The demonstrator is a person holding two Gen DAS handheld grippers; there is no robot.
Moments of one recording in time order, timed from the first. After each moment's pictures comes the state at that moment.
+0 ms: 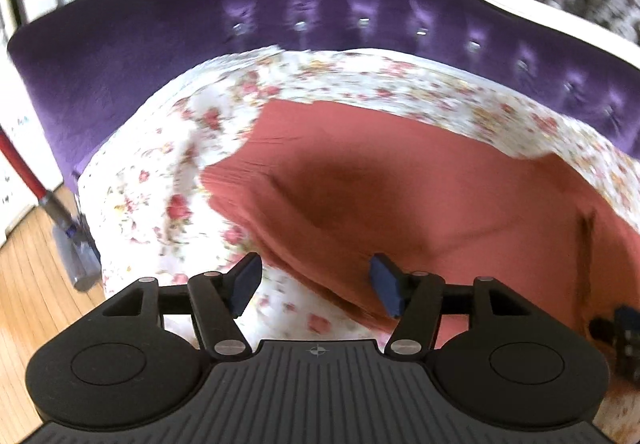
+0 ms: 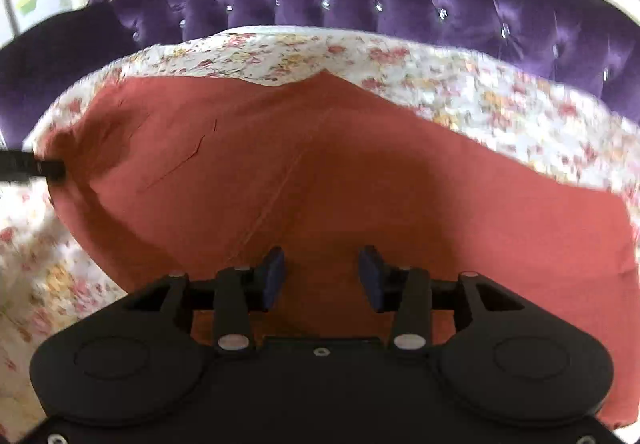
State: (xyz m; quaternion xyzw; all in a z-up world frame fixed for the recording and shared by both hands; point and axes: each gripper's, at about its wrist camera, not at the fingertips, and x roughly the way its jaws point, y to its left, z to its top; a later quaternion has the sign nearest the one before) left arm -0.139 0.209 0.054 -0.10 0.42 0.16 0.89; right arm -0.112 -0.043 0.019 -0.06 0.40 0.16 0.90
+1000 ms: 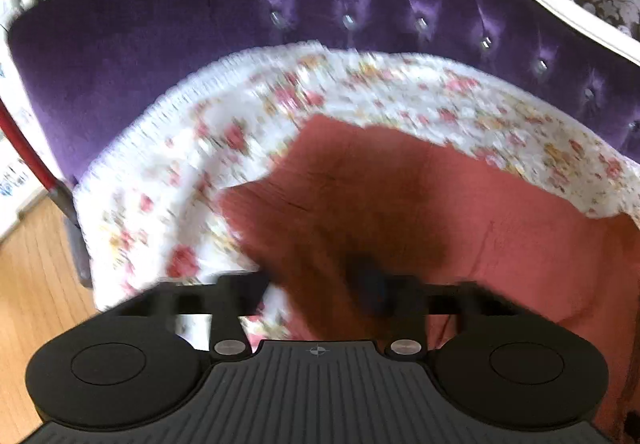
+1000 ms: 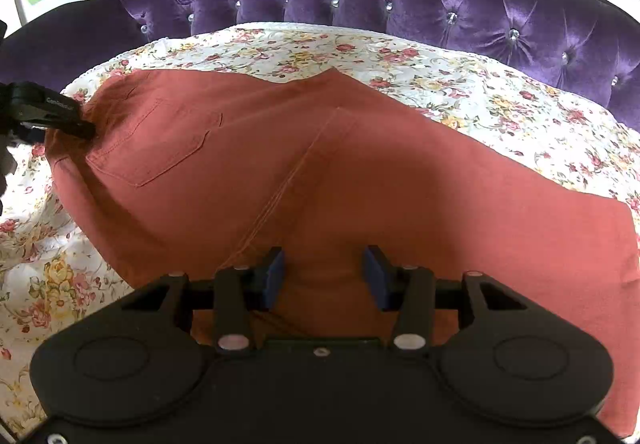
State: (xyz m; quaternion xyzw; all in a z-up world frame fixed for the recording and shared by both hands) left arm -0.088 0.241 0.036 -0.10 0.41 0.24 0.87; right arm -0.111 -0.043 0.018 -0.06 0.40 0.17 0.90
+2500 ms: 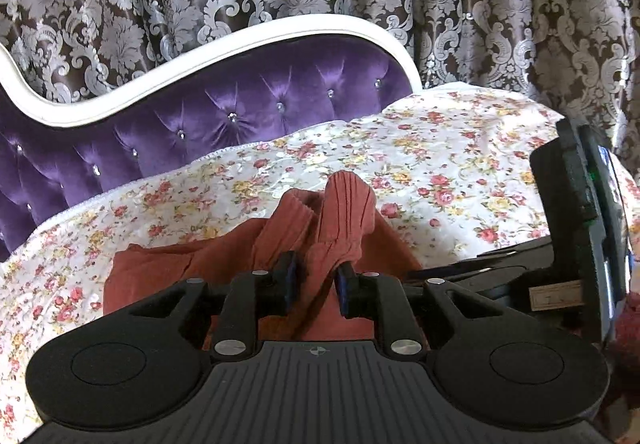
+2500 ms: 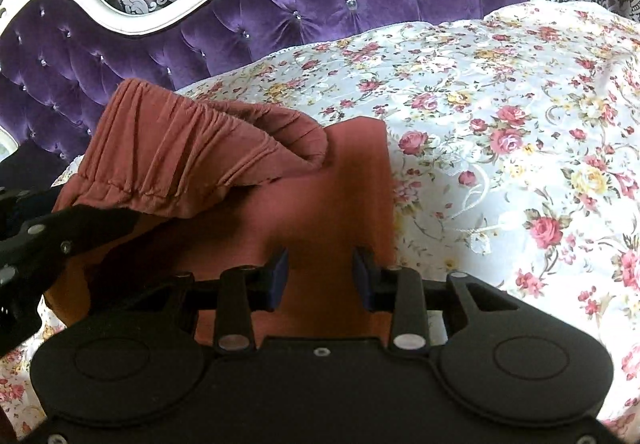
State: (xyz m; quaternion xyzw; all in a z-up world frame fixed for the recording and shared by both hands) left arm -0.136 -0.120 0.103 0.13 0.30 -0.19 0.93; right arm -0.137 -0.252 0.024 0.15 0.40 0.07 0.90
